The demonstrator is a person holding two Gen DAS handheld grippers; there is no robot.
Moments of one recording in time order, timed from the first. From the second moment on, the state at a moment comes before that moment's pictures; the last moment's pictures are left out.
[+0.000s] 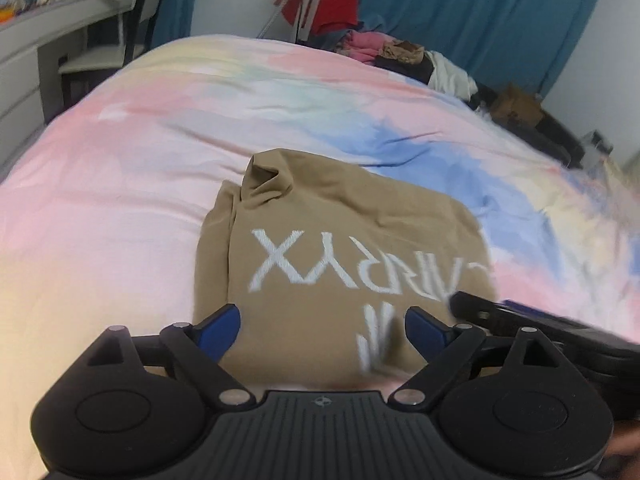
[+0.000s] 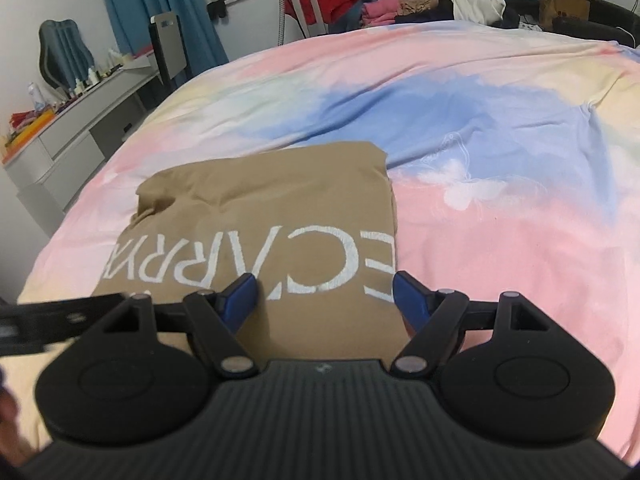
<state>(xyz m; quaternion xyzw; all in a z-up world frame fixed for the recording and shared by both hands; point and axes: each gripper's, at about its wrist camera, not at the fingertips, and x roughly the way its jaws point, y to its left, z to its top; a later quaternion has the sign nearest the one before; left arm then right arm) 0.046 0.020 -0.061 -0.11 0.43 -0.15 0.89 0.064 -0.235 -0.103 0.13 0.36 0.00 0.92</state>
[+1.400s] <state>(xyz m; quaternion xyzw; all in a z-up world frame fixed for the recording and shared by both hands) 0.040 0.098 -0.123 -0.53 0.38 -0.15 0.74 0.042 -0.242 -0.129 0.58 0.39 0.20 0.69</state>
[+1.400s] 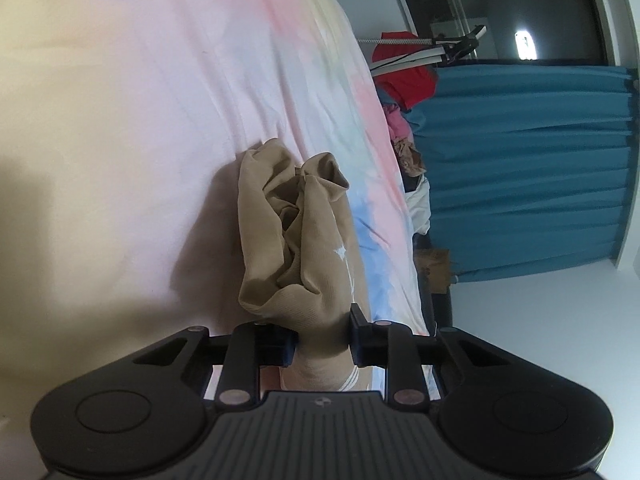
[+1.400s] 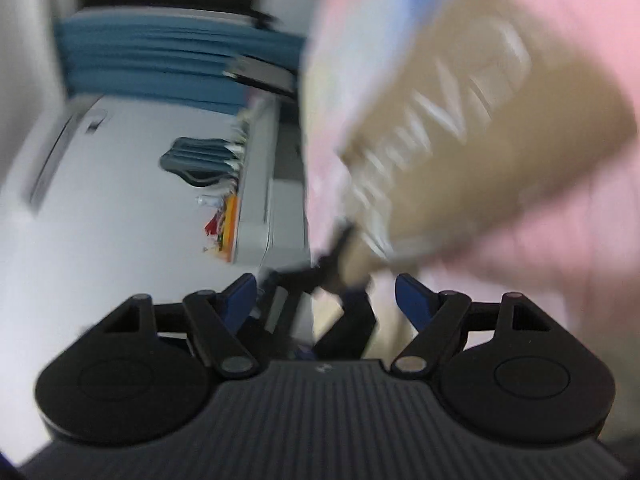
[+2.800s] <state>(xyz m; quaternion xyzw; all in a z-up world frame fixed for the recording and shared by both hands) 0.363 -0.315 0.024 -0.44 0.39 -0.35 0.73 0.174 -0.618 0.020 0.54 0.10 -0.12 0.83</state>
